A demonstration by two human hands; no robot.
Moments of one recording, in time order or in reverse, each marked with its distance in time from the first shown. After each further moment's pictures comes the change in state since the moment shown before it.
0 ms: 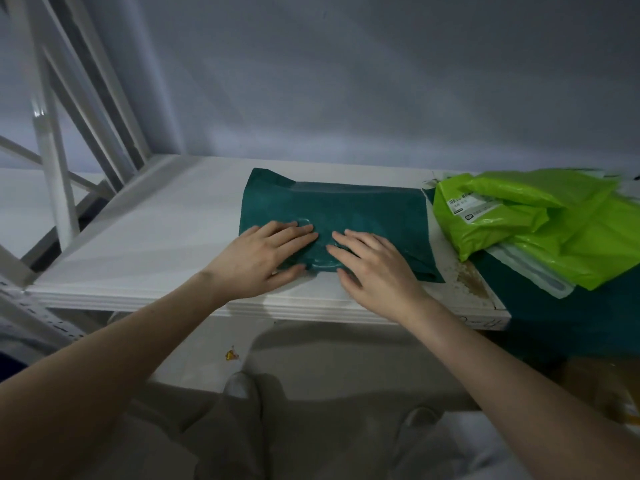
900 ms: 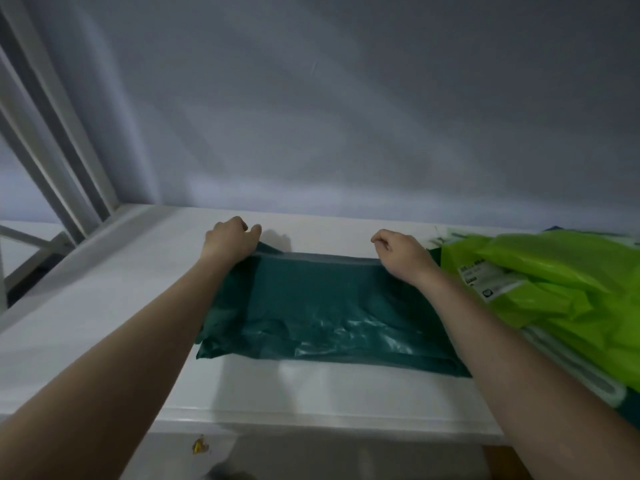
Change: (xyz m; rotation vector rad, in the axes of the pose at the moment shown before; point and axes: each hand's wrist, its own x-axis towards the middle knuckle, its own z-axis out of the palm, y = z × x) left_hand 0.121 -0.124 0.045 -0.400 -0.183 -1.090; right_hand 0.111 0.146 0.034 0.345 -0.285 0.624
